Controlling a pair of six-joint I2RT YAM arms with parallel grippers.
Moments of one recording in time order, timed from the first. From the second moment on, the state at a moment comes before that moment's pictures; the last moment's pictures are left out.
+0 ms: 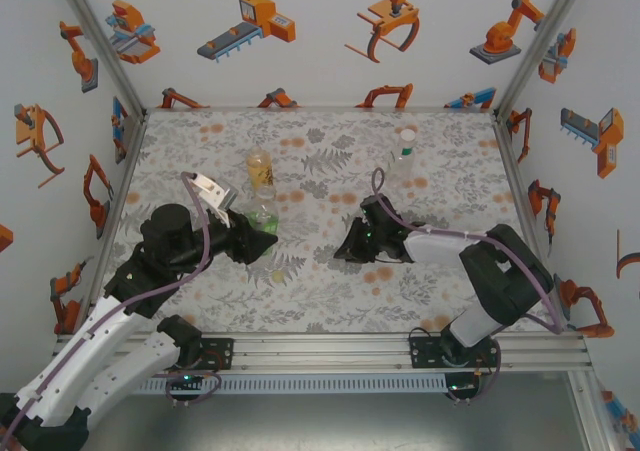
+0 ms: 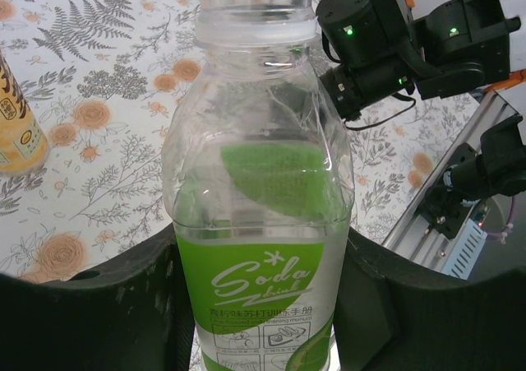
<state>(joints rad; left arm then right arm) -0.64 0.64 0.74 -0.34 0.29 -0.23 0.63 1.57 0.67 0.00 -0.29 0.92</state>
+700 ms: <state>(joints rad) -0.65 0.63 0.74 -0.34 0.28 -0.25 0.52 1.75 0.46 0.69 -0.51 1.20</state>
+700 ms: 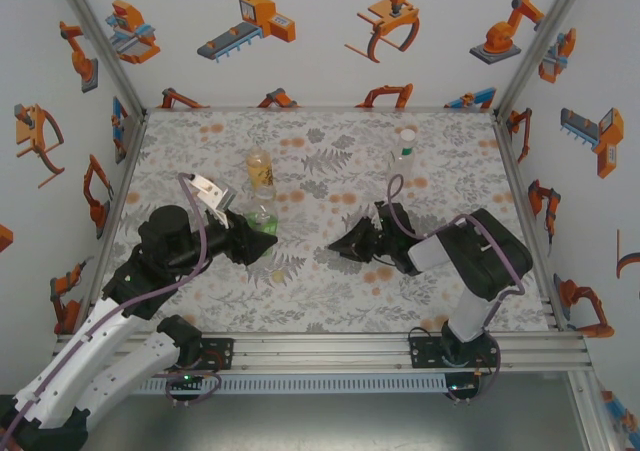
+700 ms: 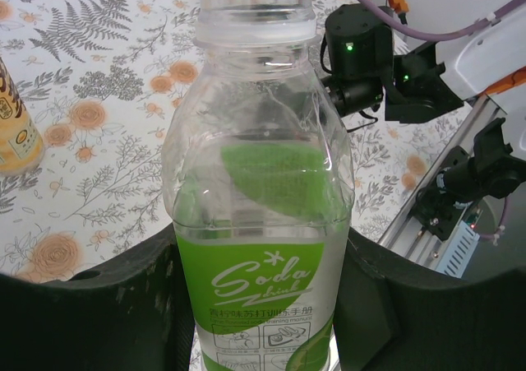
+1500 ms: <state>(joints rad) -0.66 0.62 0.74 -0.35 0.26 -0.26 0.42 1.52 0.63 0.03 -0.29 0.87</state>
